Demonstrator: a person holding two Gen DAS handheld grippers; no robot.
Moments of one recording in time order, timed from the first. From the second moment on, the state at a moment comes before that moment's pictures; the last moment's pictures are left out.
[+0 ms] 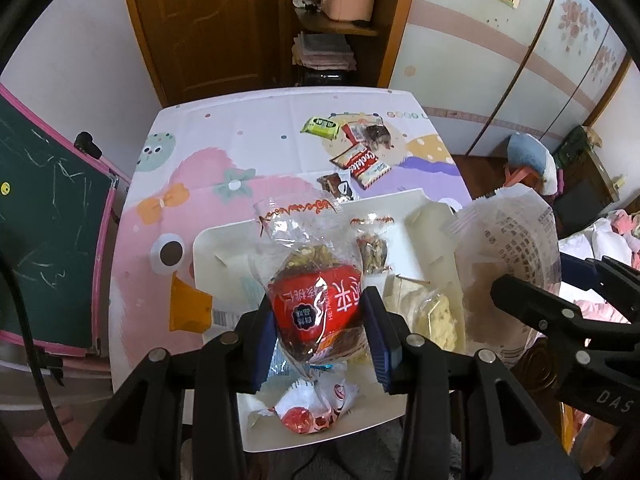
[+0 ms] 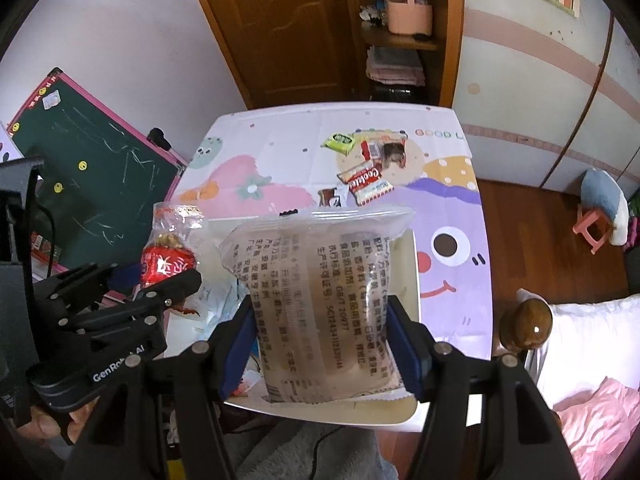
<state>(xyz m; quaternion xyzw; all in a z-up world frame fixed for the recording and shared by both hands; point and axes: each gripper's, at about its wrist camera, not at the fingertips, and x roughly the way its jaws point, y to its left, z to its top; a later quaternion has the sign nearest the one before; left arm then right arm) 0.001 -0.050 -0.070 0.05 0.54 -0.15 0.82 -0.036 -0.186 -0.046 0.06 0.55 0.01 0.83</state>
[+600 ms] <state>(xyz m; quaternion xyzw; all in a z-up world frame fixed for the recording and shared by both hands) 0.001 -0.047 -0.079 0.06 0.55 -0.14 0.82 -0.031 -0.192 -0.078 0.09 0.59 -0.01 0.80</state>
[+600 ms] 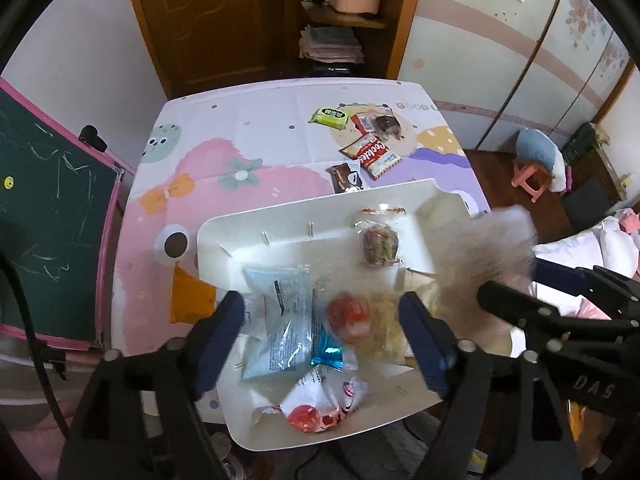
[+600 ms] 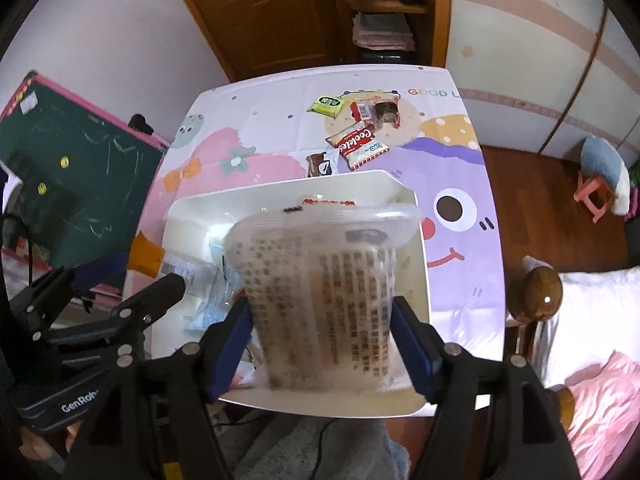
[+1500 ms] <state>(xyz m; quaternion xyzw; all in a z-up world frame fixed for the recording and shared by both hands) 0.009 -0.058 -0.095 0.05 0.58 -0.13 0.80 -0.031 -0.202 -0.073 0.09 0.57 -0.01 0.81</state>
